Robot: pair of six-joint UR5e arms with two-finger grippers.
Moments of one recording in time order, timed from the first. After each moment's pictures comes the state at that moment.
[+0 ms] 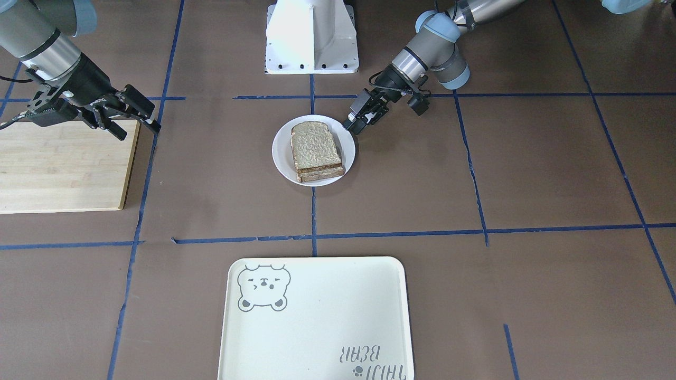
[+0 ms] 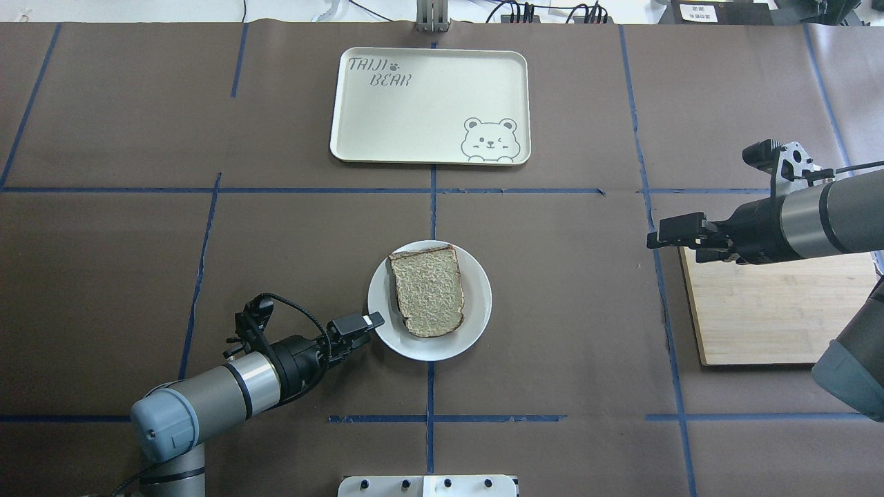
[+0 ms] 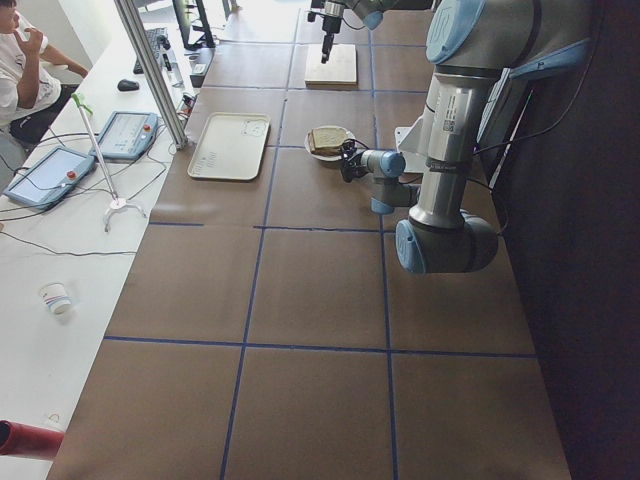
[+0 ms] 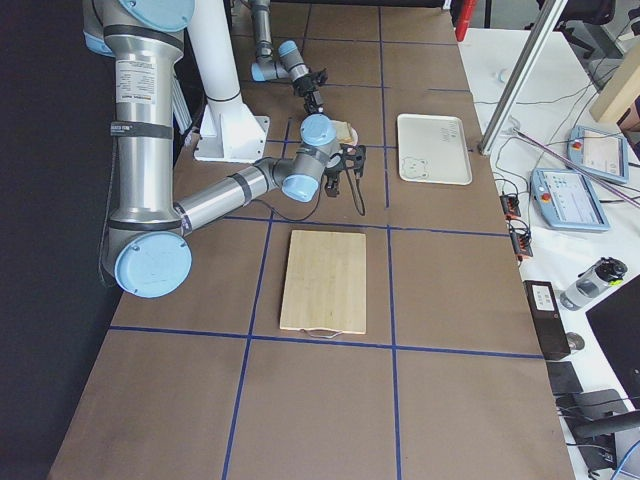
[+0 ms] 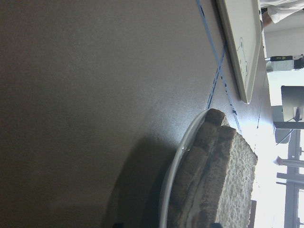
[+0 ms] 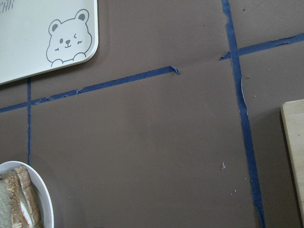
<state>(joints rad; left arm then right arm) -0.18 -1.88 -1.51 -3.01 -1.23 -1.94 0.80 -1.61 1.99 -0.87 2.10 1.33</state>
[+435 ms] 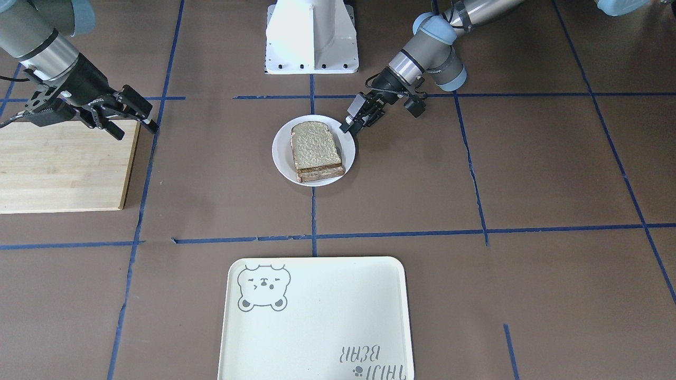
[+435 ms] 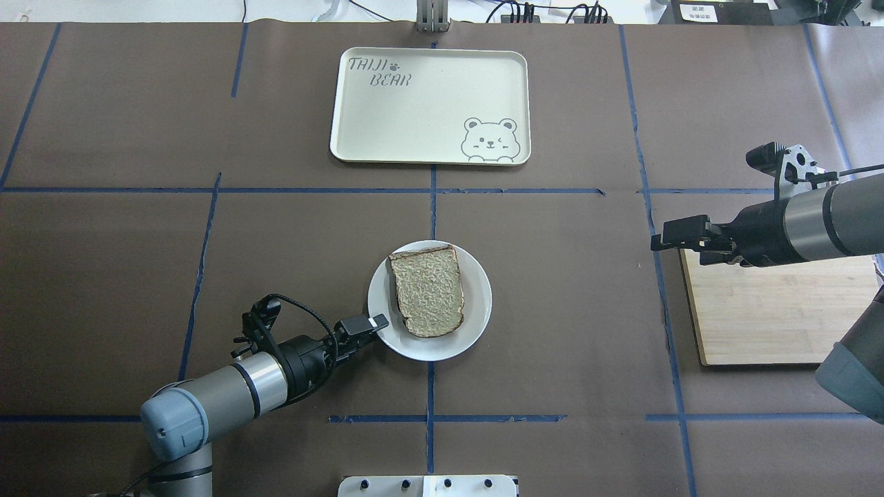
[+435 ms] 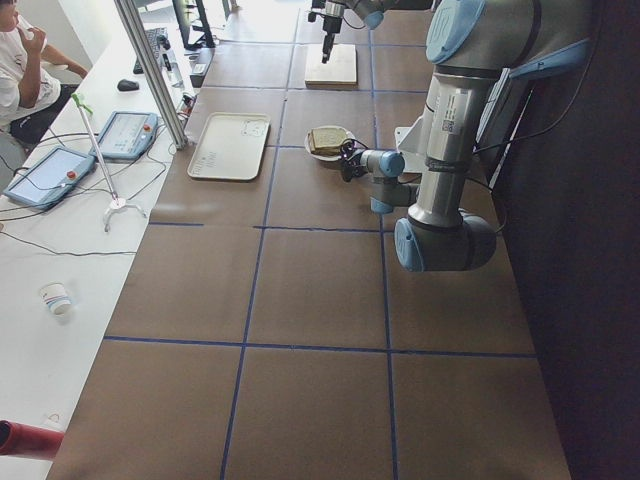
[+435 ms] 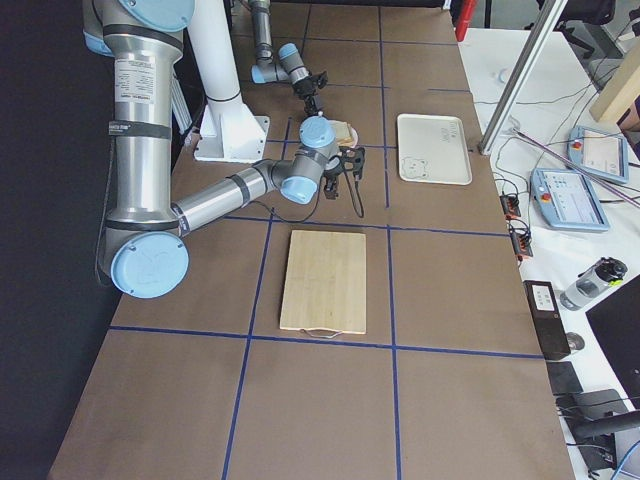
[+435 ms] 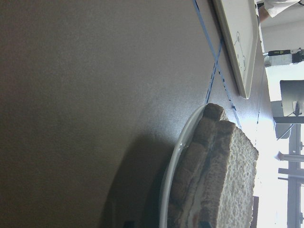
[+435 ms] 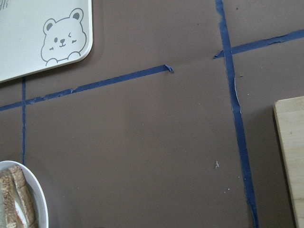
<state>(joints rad) -0.18 -1.90 -1.48 -3.01 -1.23 -1.94 0.80 -1.62 1.99 -0.87 2.10 1.33</state>
